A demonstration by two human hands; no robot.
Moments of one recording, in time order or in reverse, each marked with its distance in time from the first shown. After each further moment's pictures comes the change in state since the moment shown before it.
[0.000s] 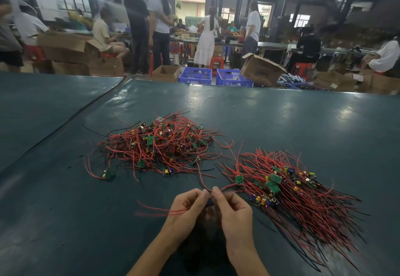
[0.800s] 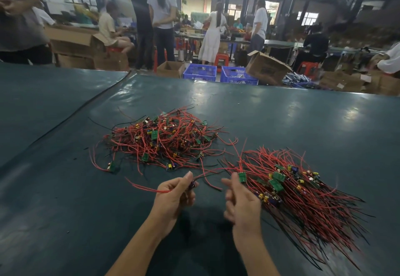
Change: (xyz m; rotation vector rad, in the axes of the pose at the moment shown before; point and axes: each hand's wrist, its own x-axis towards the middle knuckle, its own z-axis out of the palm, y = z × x) left_hand 0.016 -0.018 -0.031 -0.323 0.193 -0.050; right_hand 0.010 -0.004 -0.008 0.083 0.018 0.039
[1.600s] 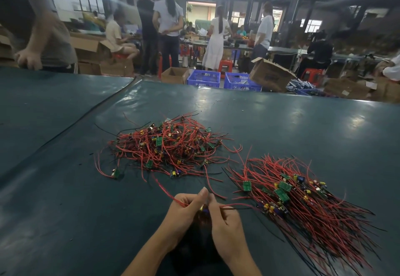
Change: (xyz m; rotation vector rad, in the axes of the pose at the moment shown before) left_hand -0.006 -0.003 0.008 0.207 -0.180 0.018; right_hand -0.015 0.016 0.016 -0.456 -0.332 -0.201
